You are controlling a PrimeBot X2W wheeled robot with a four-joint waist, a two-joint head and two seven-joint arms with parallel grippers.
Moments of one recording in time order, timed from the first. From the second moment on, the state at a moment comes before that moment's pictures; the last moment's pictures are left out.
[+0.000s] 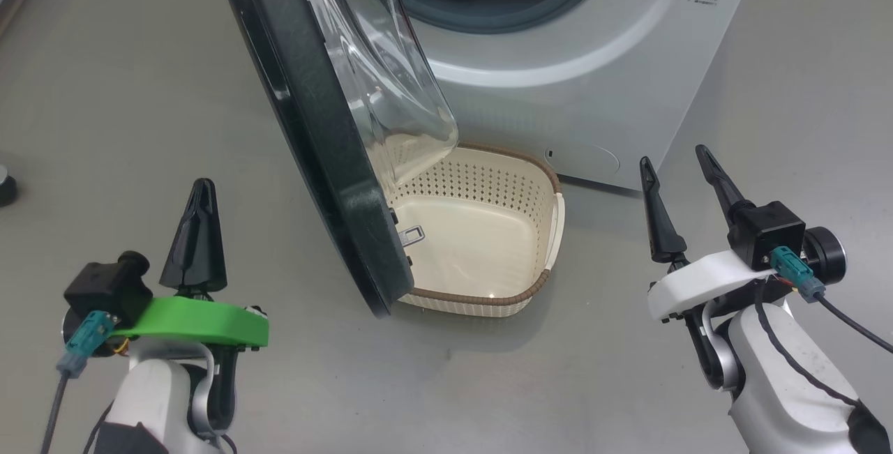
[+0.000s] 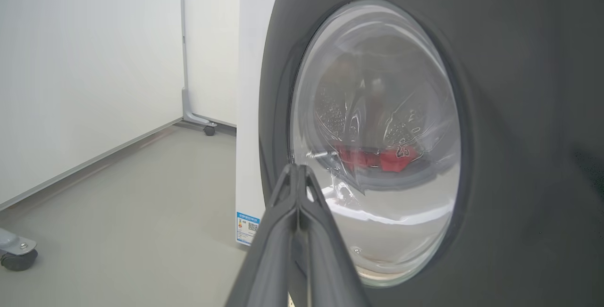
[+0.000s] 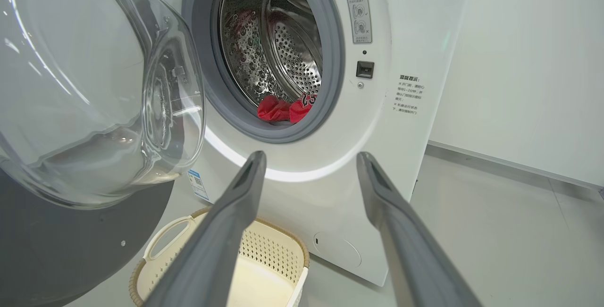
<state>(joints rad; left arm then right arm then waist) -0.24 0.02 -0.09 0.25 -0.43 -0.10 -0.25 -0.31 -0.20 0.37 0.31 0.35 -0.12 -0.26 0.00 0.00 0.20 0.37</state>
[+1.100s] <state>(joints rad) -0.26 0.04 -0.56 -0.29 -0.36 -0.12 -0.26 -0.26 -0.14 0.33 0.32 0.30 -0.10 -0.26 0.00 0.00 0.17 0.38</state>
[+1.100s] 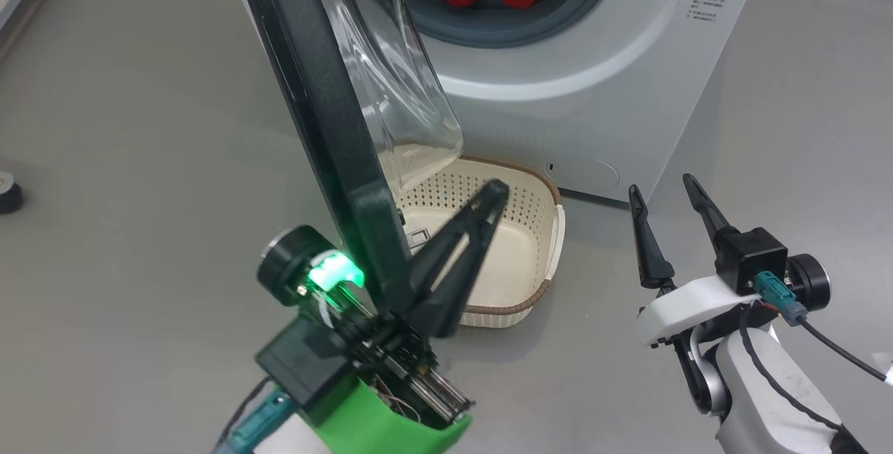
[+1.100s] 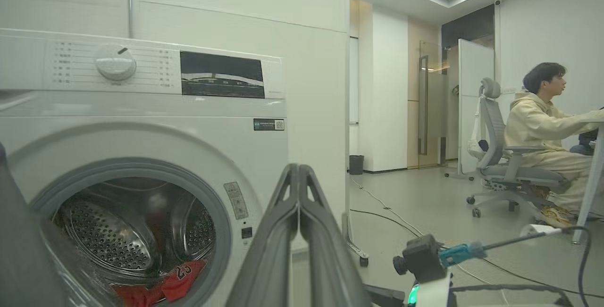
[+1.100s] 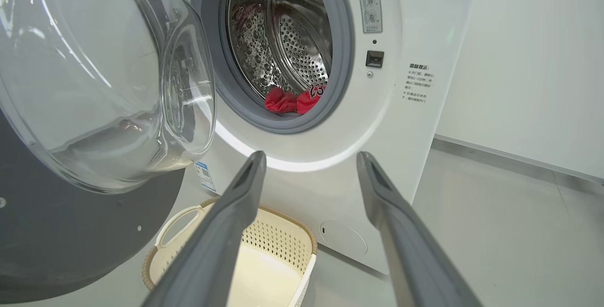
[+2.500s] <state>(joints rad) -0.21 0.05 -0.51 0.09 -0.39 -0.07 -0.26 -0.25 -0.13 0.26 0.33 0.25 -0.06 -0.26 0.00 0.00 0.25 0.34</state>
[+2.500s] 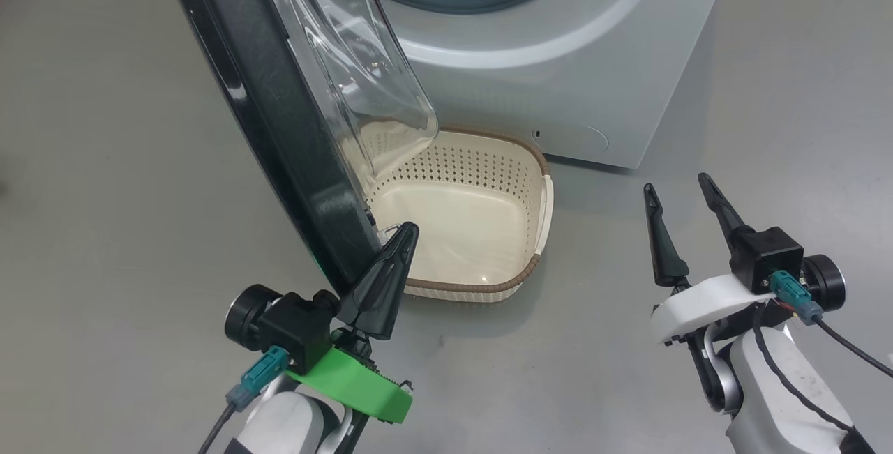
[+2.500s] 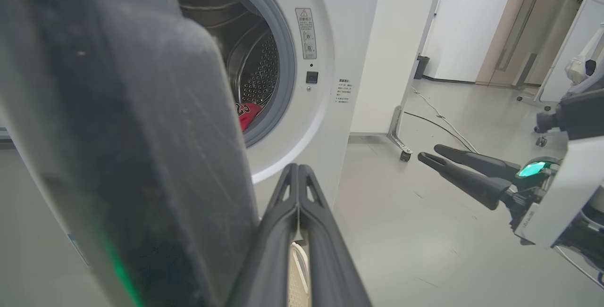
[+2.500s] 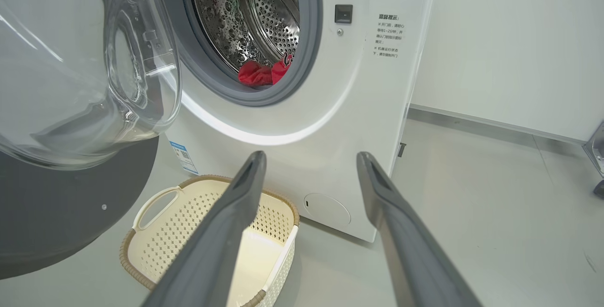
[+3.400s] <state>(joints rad) -0.14 0.03 -0.33 0.18 -0.41 0.03 -0.26 -0.23 -0.12 0.21 0.34 0.24 -0.03 -0.26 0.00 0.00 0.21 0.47</state>
